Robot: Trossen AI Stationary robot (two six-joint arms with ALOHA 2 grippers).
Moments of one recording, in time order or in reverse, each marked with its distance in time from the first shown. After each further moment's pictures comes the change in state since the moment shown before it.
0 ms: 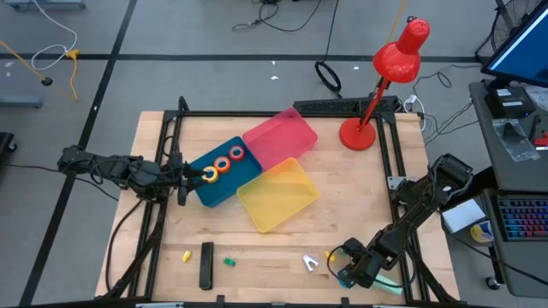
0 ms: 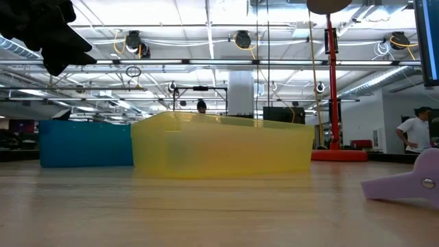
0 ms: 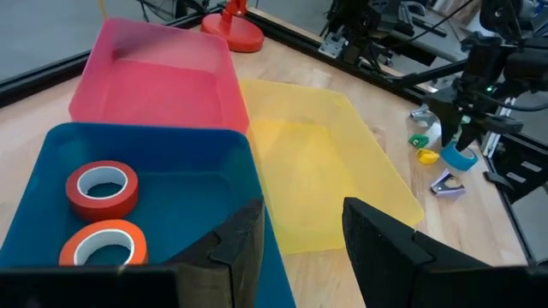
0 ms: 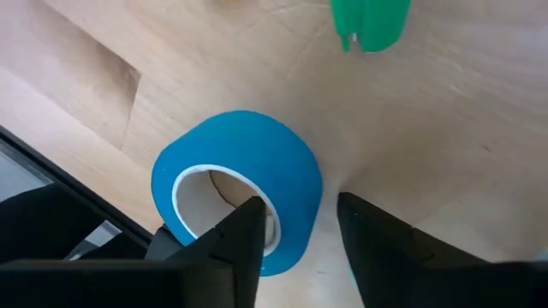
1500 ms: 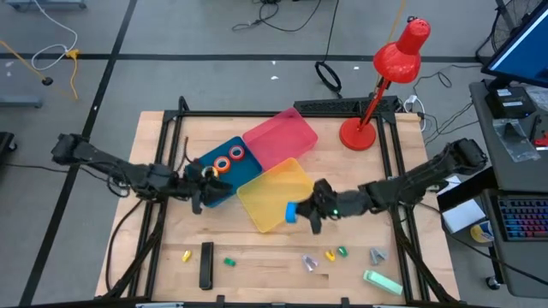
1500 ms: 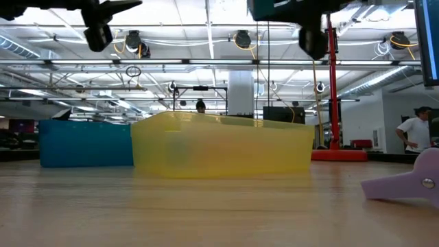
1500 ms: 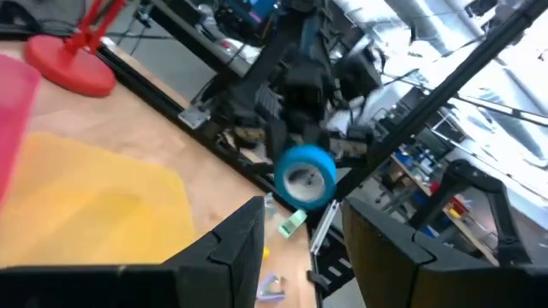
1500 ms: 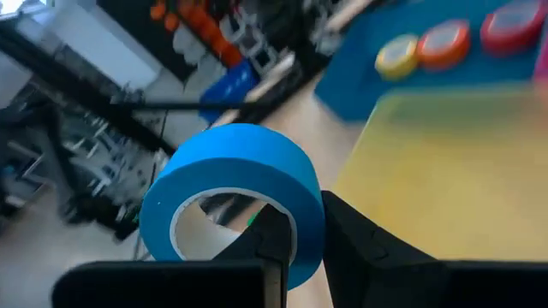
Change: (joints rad) left arm -0.041 0.490 0.000 0.908 0.140 -0.201; right arm -0.504 -0.294 -0.003 0.678 0.427 -1.039
